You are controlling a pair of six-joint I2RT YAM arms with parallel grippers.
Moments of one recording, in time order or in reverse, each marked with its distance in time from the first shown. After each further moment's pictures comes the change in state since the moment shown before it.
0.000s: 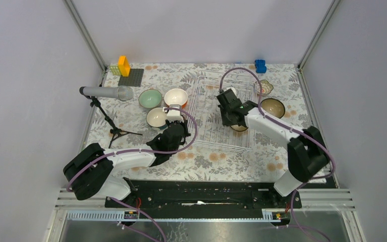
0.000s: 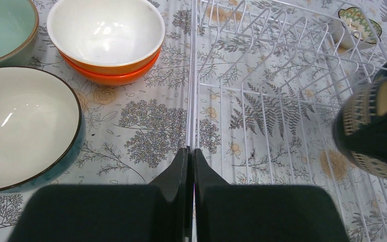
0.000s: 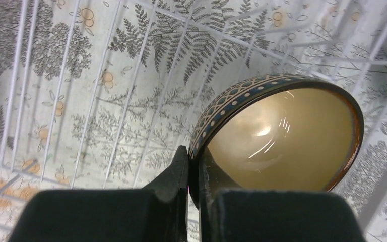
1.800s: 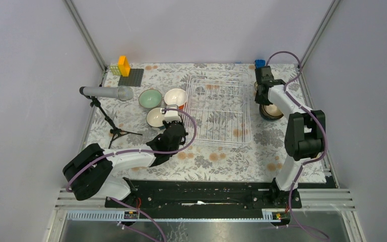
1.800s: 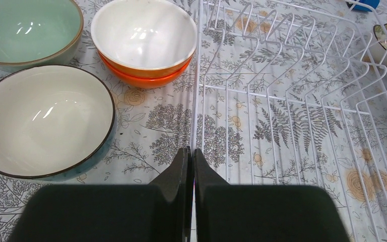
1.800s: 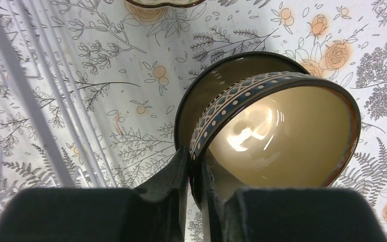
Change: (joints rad) left arm -0.003 -0.002 0.000 -0.027 -0.115 -0.008; right arm -0.473 0.161 0.212 -0.047 0.102 0.014
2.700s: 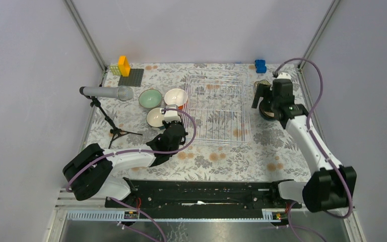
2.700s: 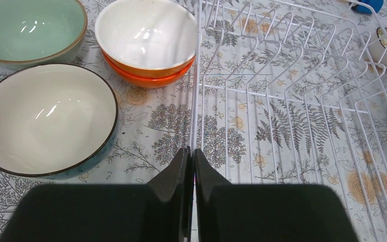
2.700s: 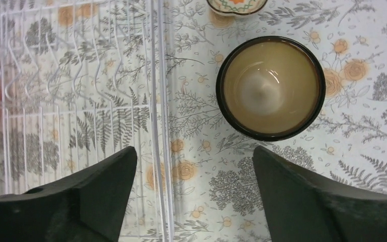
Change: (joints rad) left arm 0.000 -0.003 0.000 -0.010 -0.011 -0.005; right arm 0.000 -0.502 -0.291 0.125 -0.229 -0.072
